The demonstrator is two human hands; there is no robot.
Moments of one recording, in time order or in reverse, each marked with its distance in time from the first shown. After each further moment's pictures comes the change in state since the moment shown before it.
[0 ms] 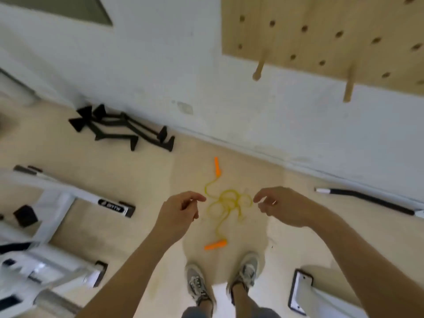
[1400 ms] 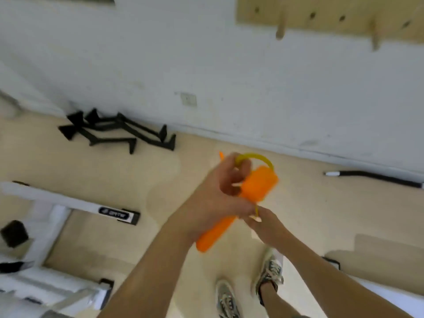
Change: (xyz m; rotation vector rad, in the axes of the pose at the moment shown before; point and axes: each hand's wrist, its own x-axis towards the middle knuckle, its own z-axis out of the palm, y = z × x) left_hand -0.055 -0.023 -0.051 -0.567 -0.635 0.337; right_hand 0.030 -0.055 0.220 0.504 0.281 0.100
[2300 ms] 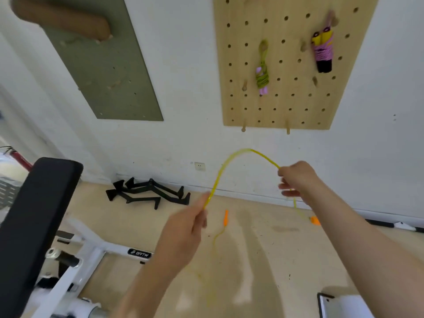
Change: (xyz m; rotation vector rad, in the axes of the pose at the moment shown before) left_hand -0.263 0.093 0.172 1.119 0.561 0.327; right_hand -0.306 -0.096 -0.134 0.339 0.516 -0.079
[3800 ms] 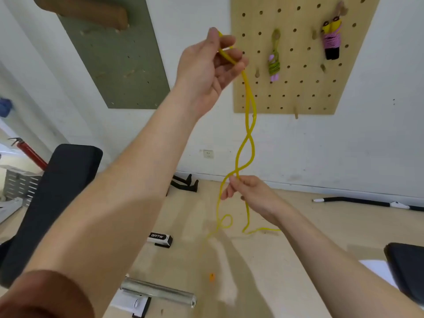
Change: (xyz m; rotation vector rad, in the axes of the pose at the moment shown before) left_hand 0.082 0.105 -0.159 -1.247 0.026 -0.055; right_hand -0.180 0.024 0.130 -0.004 -0.511 -0.398
